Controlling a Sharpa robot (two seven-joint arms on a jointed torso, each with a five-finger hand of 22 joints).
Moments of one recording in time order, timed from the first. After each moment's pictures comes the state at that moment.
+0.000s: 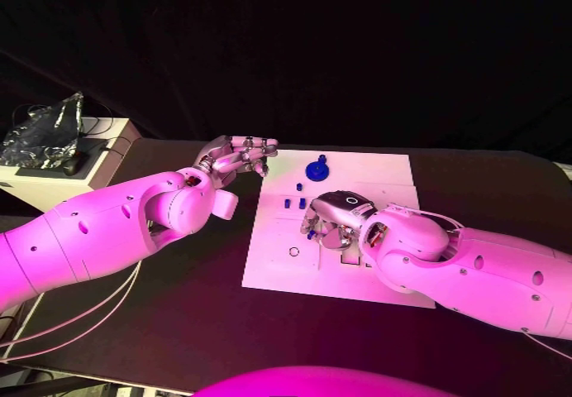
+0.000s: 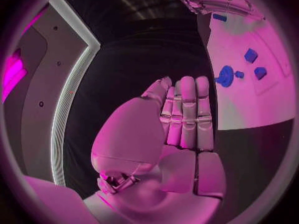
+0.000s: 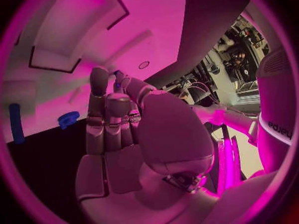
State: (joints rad) left arm 1.00 -0.89 0.22 1.48 -0.17 -0.22 0.30; left_hand 1.45 -0.01 0.07 -0.02 0.37 1.07 0.13 0.07 0.06 1.18 0.07 0.23 0.07 1.15 0.00 0.95 0.50 0.14 1.09 0.01 0.52 1.21; right arm 1.19 -0.61 -0.14 1.59 -1.64 -0.28 -0.21; right_hand 1.41 -0.05 0.47 -0.19 0.04 1.21 0.12 0.07 0.07 1.23 0.08 0.05 0.06 1.42 -0.05 1.02 0.74 0.14 1.40 -0.06 0.27 1.16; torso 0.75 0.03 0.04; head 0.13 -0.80
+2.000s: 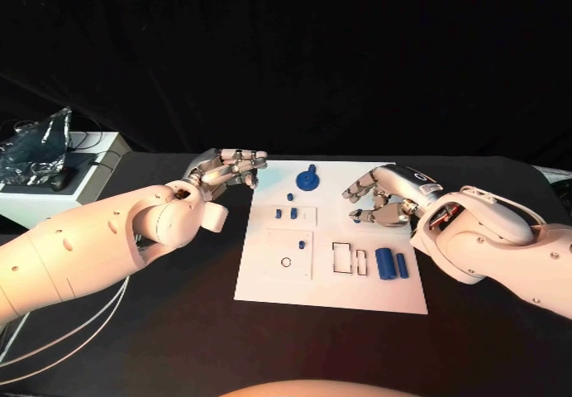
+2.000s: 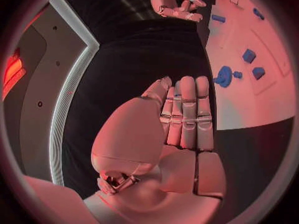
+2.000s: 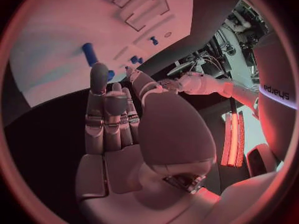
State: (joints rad) left arm 1.00 -0.90 0.22 1.48 -0.17 -0.21 0.28; left_hand 1.45 -0.01 0.07 -0.02 0.37 1.07 0.14 0.07 0.06 1.18 0.07 0.23 0.07 1.15 0.00 0.94 0.50 0.14 1.09 0.01 0.50 1.21; right arm 1.28 -0.89 -0.12 1.69 -1.46 -0.43 -0.14; right_hand 1.40 -0.15 0.20 -0.05 0.26 1.07 0.13 0.07 0.07 1.13 0.09 0.06 0.06 1.41 0.00 1.04 0.69 0.19 1.46 -0.01 0.12 1.11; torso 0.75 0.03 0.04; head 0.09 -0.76
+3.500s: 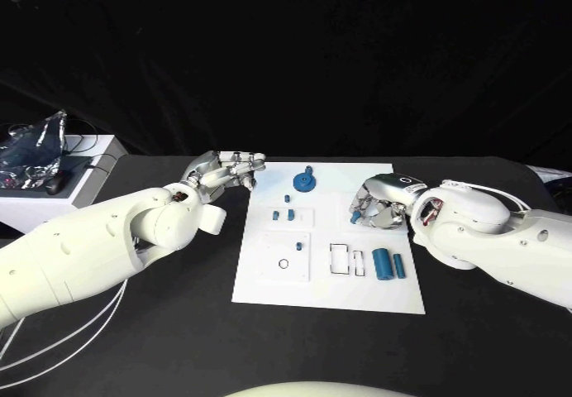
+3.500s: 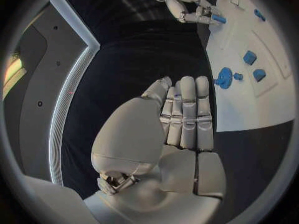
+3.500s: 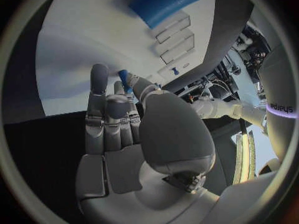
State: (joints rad) left arm 1.00 -0.89 0.22 1.47 -0.17 -0.21 0.28; left_hand 1.45 -0.01 0.07 -0.02 0.37 1.07 0.14 0.07 0.06 1.18 0.07 0.23 0.07 1.15 0.00 0.94 0.50 0.14 1.09 0.01 0.50 1.21; right arm 1.28 -0.81 -0.12 1.55 -1.58 -0.20 -0.18; right_hand 1.36 -0.11 0.32 -0.03 0.22 1.12 0.12 0.07 0.07 1.22 0.07 0.06 0.06 1.41 -0.01 1.07 0.71 0.18 1.46 -0.02 0.12 1.13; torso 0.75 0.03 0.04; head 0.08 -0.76
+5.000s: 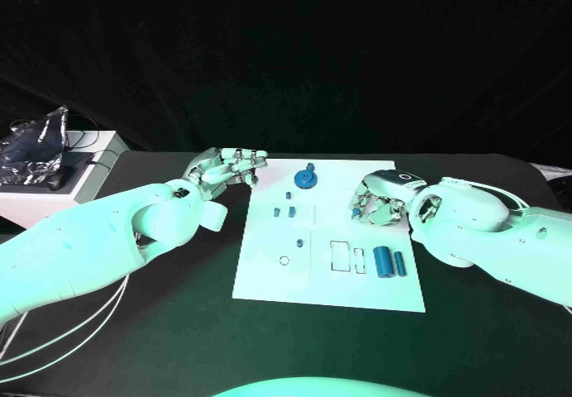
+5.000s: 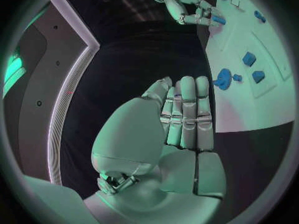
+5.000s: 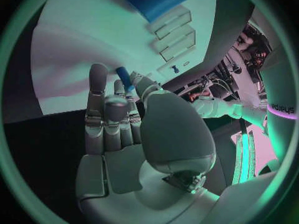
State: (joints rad) left arm 1.00 -0.89 0.22 1.47 -0.17 -0.20 0.27; left_hand 1.45 0.00 0.08 -0.02 0.37 1.07 0.14 0.07 0.06 1.18 0.07 0.23 0.07 1.15 0.00 0.94 0.51 0.14 1.10 0.01 0.50 1.22; right arm 1.28 -0.80 -0.12 1.55 -1.58 -0.22 -0.20; right_hand 1.35 -0.11 0.26 0.02 0.23 1.16 0.11 0.07 0.07 1.27 0.06 0.06 0.06 1.42 -0.03 1.08 0.73 0.15 1.46 -0.03 0.11 1.13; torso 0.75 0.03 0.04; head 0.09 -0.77
